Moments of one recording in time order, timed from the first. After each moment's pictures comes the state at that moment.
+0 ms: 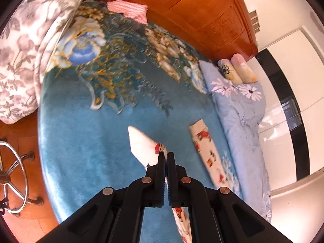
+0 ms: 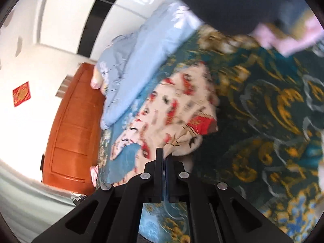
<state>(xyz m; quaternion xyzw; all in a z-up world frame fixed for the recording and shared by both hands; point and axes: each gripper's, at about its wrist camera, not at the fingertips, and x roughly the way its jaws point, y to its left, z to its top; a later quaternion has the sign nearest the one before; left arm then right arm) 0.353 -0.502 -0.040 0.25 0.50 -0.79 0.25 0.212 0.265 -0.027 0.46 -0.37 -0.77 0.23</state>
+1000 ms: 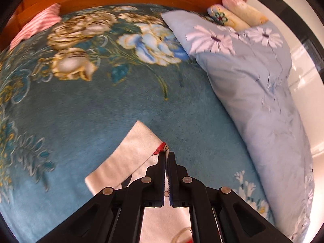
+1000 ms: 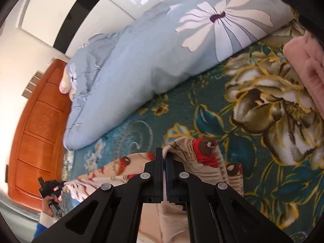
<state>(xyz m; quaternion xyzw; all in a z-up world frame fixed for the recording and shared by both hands) 0.016 -0.513 -0.077 0.44 0.35 -0.79 0.25 0.007 0.217 -0.065 0.48 -0.28 -0.82 0.14</state>
